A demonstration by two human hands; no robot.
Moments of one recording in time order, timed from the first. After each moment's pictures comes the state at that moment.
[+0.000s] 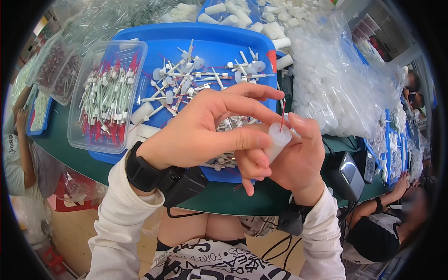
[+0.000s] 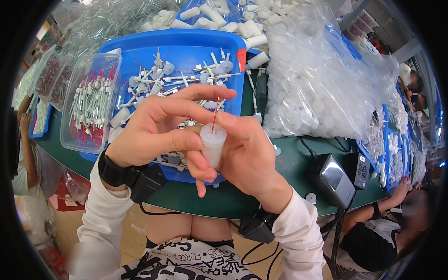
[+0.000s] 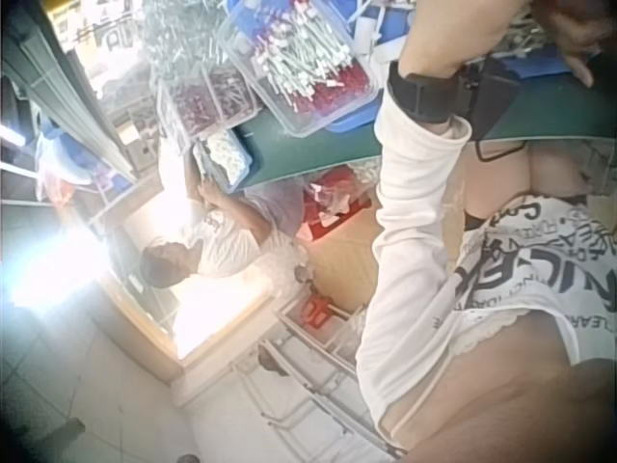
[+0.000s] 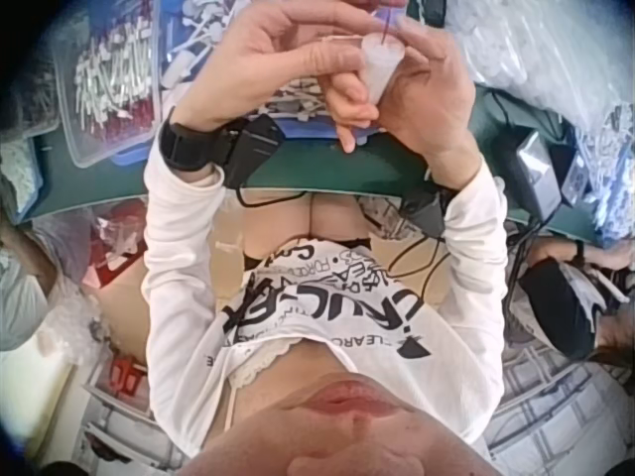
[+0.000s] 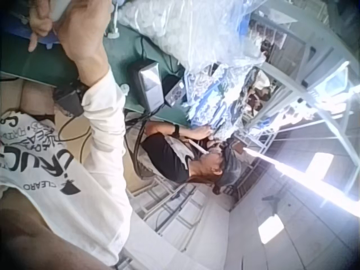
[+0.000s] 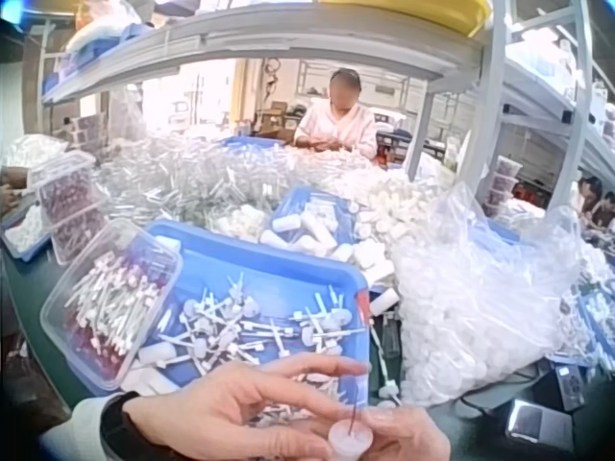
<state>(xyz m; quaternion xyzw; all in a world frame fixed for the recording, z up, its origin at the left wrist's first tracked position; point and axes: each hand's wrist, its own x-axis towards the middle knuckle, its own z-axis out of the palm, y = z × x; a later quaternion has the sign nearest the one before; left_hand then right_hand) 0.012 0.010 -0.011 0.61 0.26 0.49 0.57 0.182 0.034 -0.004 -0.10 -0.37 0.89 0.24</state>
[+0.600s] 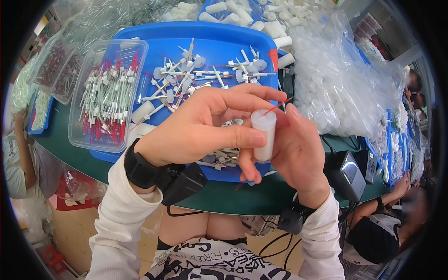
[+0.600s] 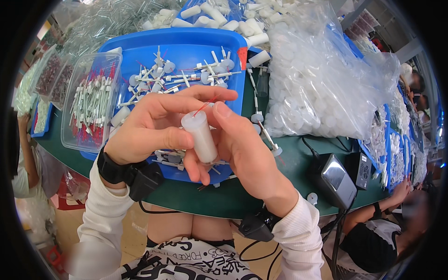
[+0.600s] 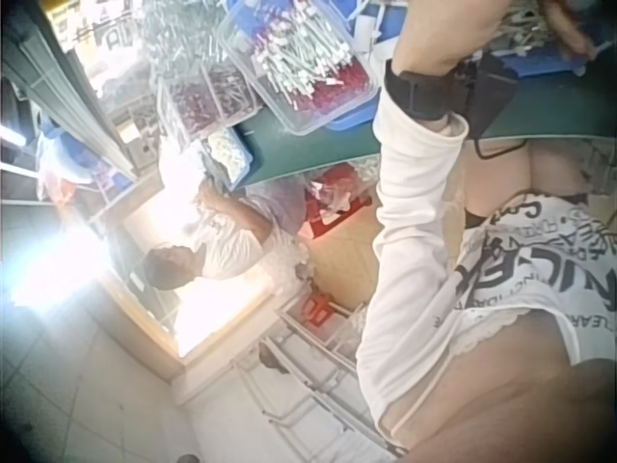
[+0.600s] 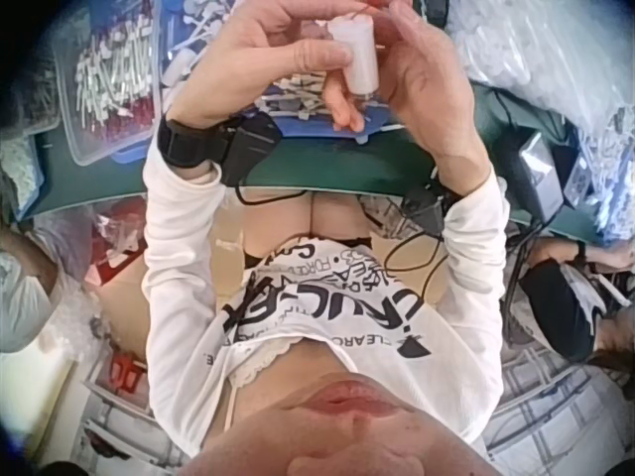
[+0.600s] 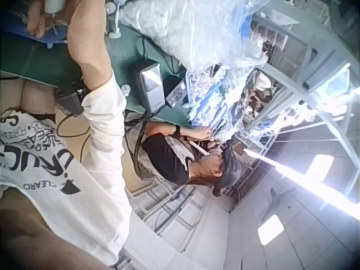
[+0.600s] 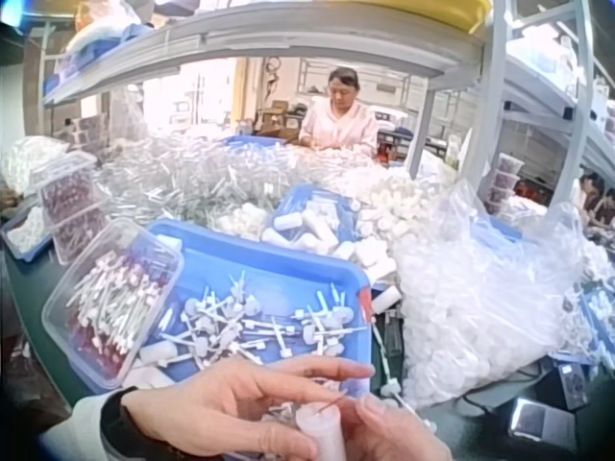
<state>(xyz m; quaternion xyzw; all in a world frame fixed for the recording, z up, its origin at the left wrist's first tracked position) 0.010 0.005 -0.001 0.50 0.23 0.46 0.70 0.188 0.032 0.006 -0.19 -0.50 0.81 0.23</state>
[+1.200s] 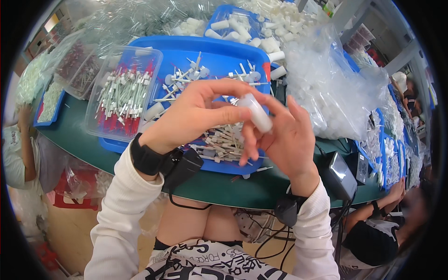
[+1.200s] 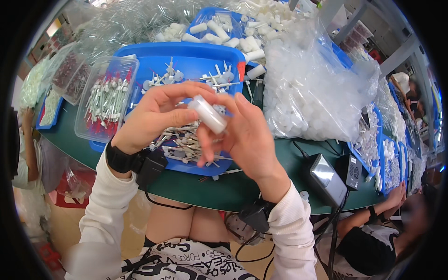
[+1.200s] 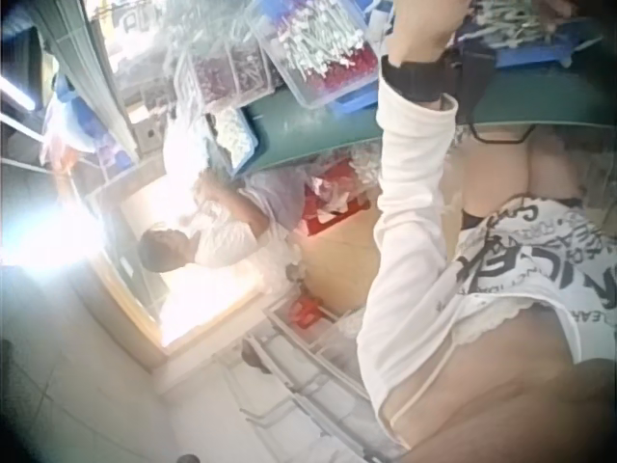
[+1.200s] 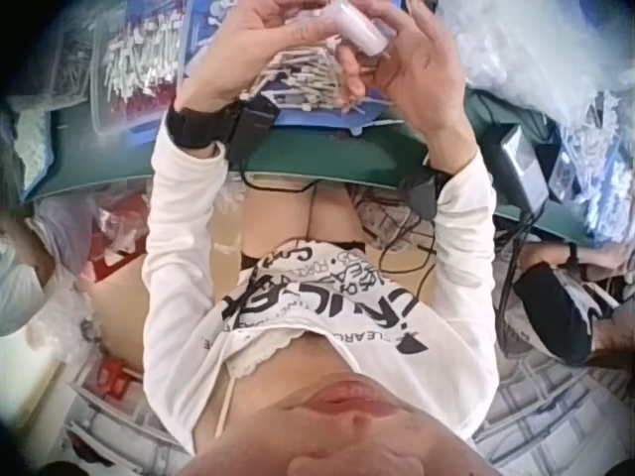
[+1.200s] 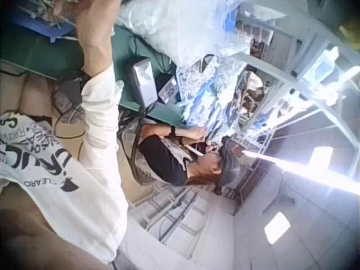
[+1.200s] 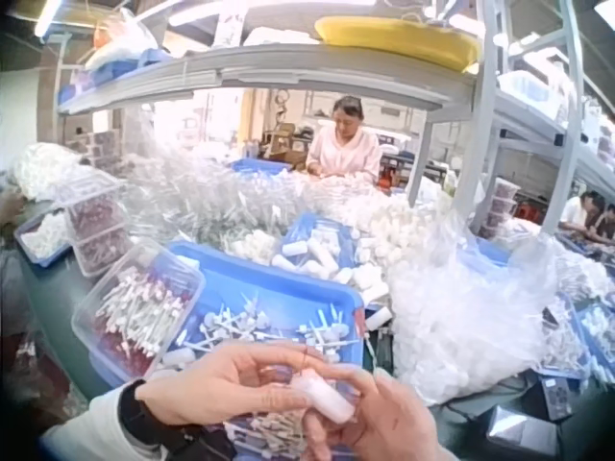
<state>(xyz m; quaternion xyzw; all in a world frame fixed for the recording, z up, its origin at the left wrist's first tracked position) 0.005 0.001 0.007 0.57 0.33 0.50 0.57 0.187 0.034 0.007 -0.16 -0.45 0.83 0.30</state>
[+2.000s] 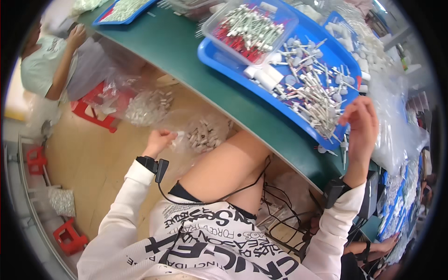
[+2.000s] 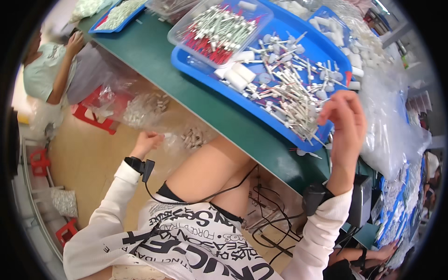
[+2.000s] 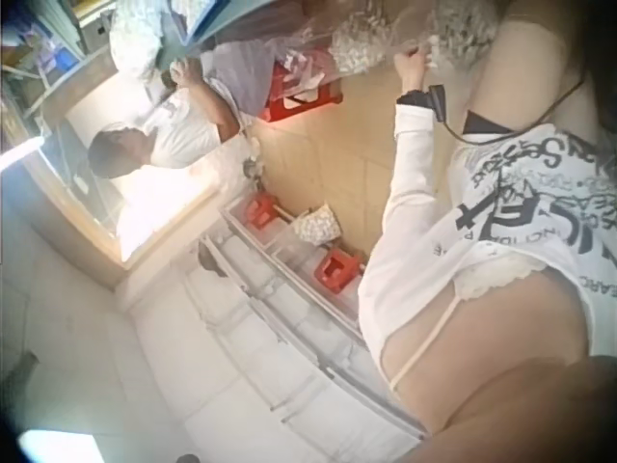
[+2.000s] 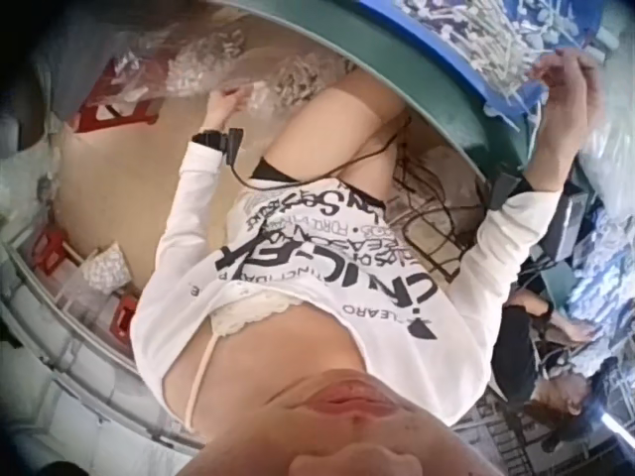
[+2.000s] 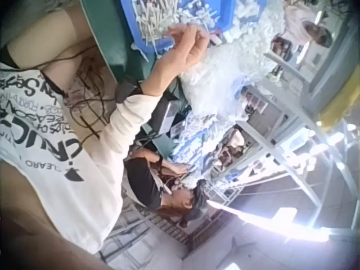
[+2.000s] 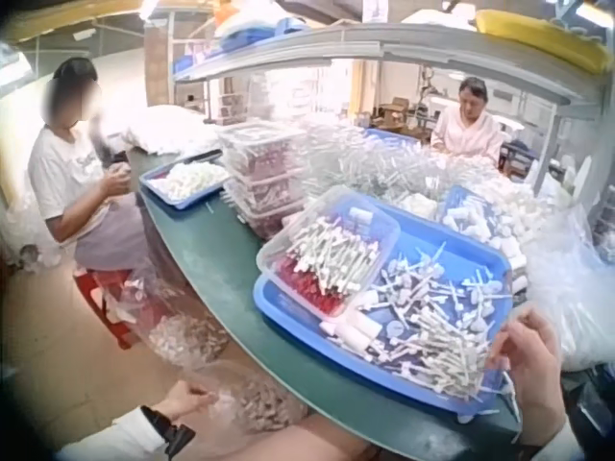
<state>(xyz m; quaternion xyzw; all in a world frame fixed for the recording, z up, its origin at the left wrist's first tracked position) -0.116 -0.309 -0.232 0.09 0.83 0.41 0.37 0.182 0.033 -0.007 -0.22 -0.68 0.59 0.37</state>
